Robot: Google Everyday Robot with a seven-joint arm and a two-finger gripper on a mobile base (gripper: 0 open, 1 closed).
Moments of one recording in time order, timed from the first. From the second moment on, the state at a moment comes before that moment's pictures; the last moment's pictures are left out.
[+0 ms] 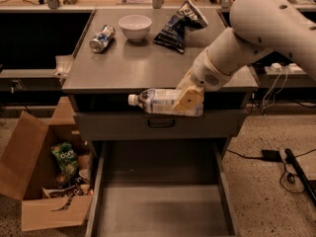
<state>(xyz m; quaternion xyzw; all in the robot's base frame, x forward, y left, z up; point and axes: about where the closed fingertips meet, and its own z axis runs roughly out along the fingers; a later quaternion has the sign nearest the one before) 0.557 -0.082 0.846 -0.59 0.76 0.14 0.24</state>
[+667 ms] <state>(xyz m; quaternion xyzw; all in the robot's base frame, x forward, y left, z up) 0.541 -0.095 0.819 -0.58 0.77 0.16 0.24</state>
